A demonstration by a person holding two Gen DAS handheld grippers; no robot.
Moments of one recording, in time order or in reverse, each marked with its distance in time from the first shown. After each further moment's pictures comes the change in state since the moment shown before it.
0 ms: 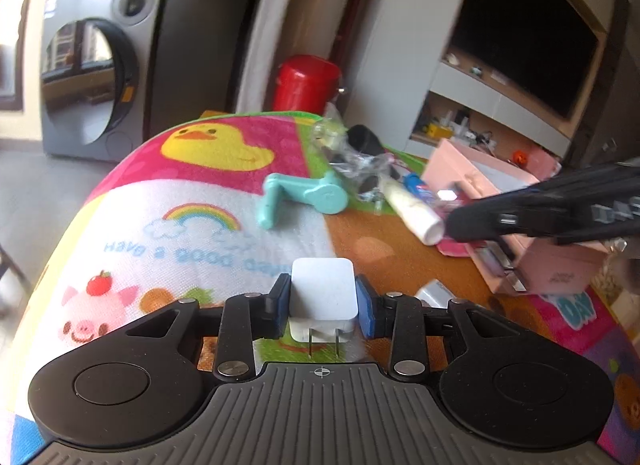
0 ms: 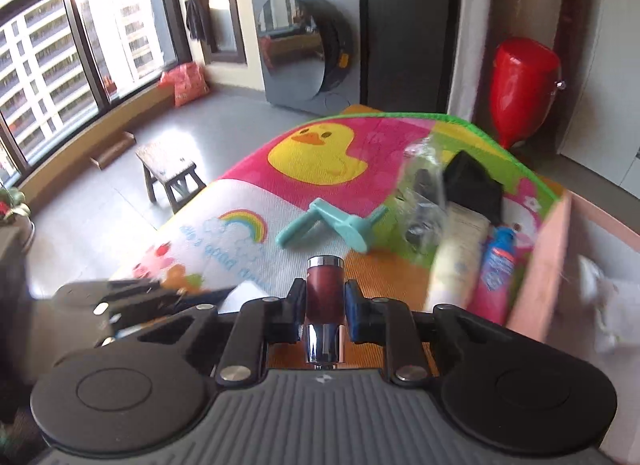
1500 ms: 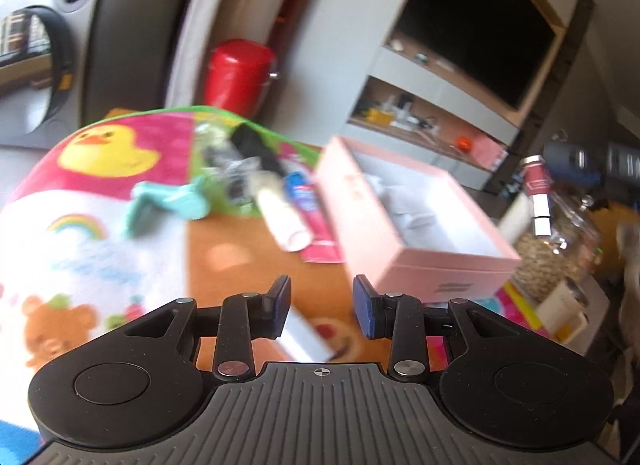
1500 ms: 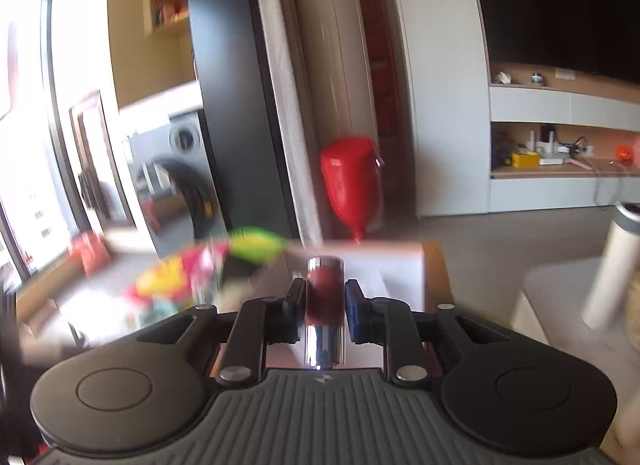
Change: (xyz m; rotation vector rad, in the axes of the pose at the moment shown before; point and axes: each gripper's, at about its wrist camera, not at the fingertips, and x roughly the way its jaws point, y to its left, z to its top) left arm 0.000 -0.063 0.028 -0.032 0.067 -0.153; right arm -0.157 -0.153 -0.069 0.328 -0.429 -0.261
